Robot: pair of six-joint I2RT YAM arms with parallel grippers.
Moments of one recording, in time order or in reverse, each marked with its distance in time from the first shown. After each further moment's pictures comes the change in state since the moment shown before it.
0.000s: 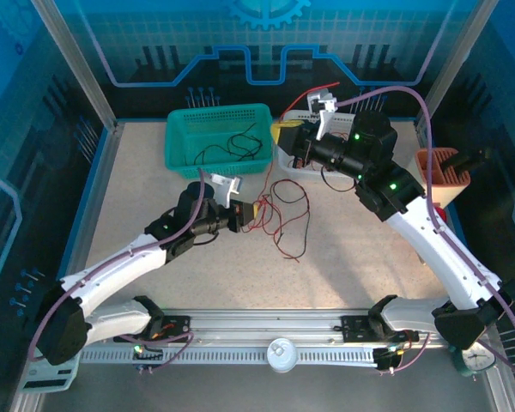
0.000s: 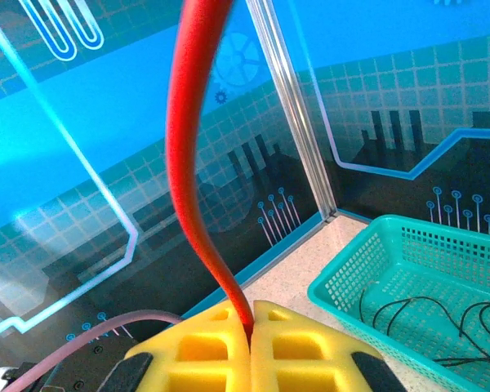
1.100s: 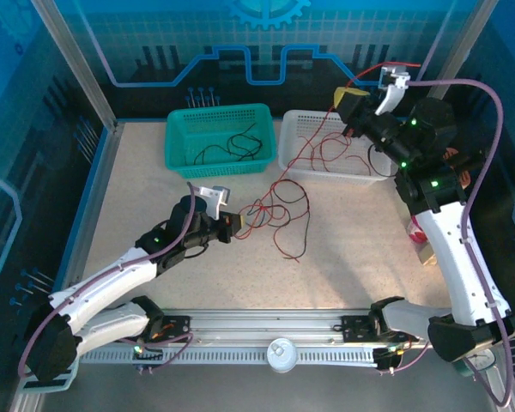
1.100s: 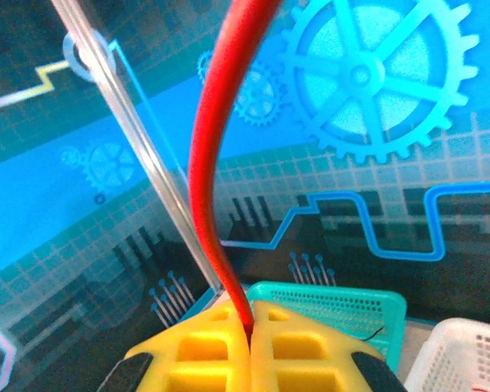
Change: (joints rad) left arm 0.000 -0.122 -0.111 -0.093 -0.134 0.000; right arm -0.335 -0.069 0.057 -0.024 0.047 0.053
